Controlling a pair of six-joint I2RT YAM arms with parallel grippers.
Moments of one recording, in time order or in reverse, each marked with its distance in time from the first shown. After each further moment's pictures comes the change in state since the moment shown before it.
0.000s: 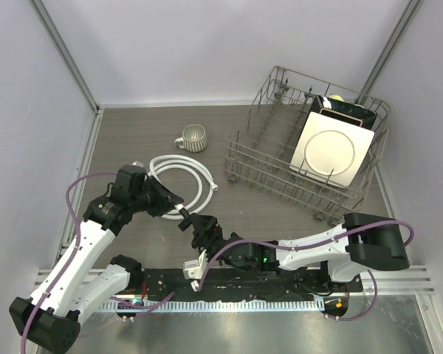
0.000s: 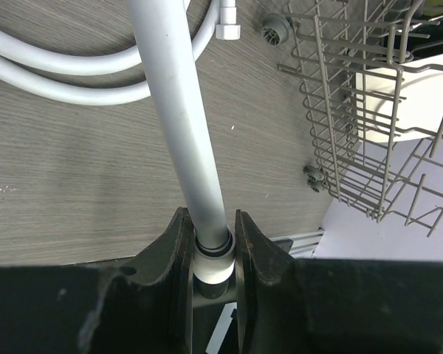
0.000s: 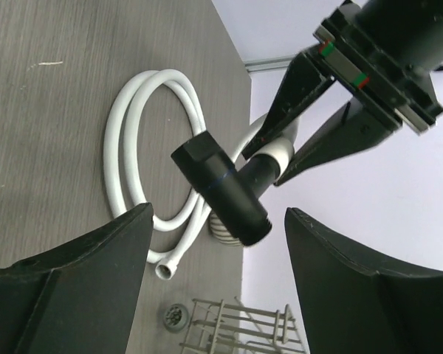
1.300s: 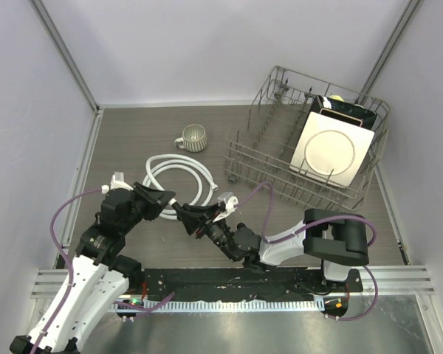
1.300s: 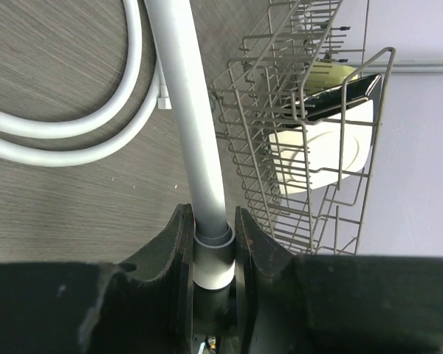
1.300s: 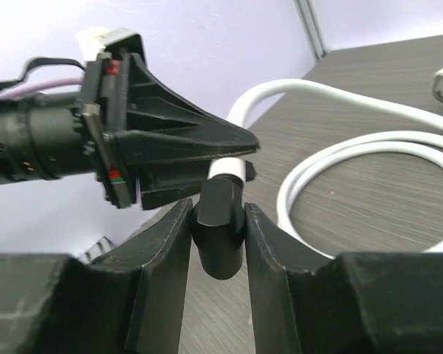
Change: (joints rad) left arm 0.006 -0.333 -0.235 0.259 -0.140 -0.142; right arm -0.107 0.288 0.027 0.750 0.224 1.519
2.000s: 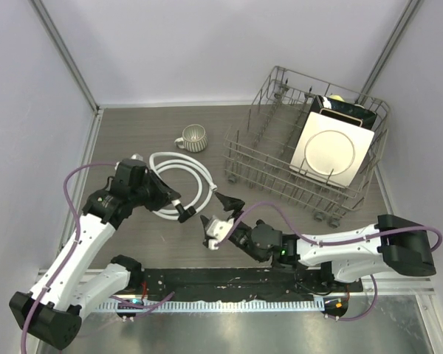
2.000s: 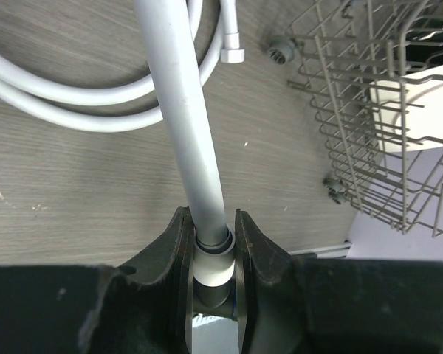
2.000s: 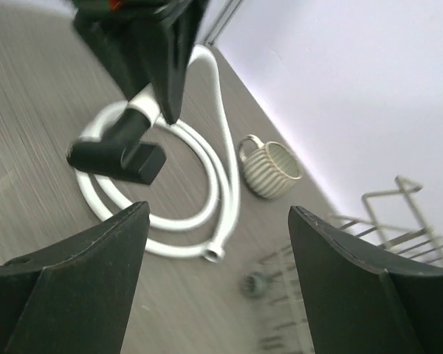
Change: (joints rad) left arm -0.006 0.376 0.311 -0.283 0.077 0.235; right arm 0.018 -0.476 -0.089 -0.597 -0.064 -0.862
